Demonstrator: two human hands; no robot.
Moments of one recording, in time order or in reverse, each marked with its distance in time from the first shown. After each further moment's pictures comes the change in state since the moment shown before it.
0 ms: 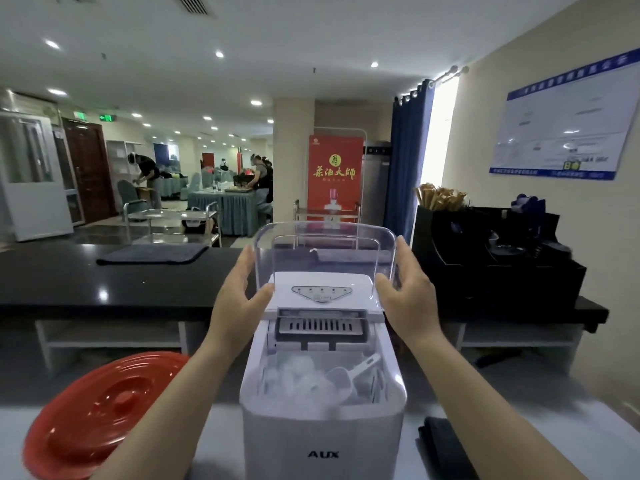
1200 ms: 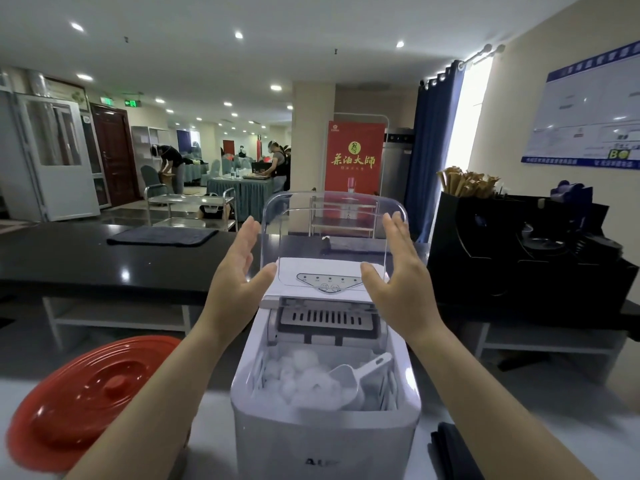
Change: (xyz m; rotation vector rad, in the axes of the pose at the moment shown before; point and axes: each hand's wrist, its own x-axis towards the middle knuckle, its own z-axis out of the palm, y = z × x) left_hand 0.013 -0.010 0.011 -0.062 0.011 0.085; right_hand 0.018 0.012 0.025 -0.080 -0.137 -0.197
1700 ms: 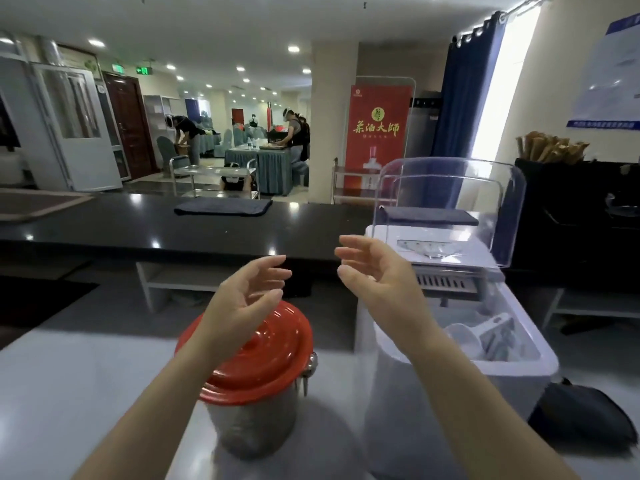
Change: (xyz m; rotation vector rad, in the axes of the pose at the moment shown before) left_hand -0.074 -0.031 -0.174 0.074 -0.159 -0.133; right_hand -0.055 -0.147 0.125 0.490 -0.208 0.219
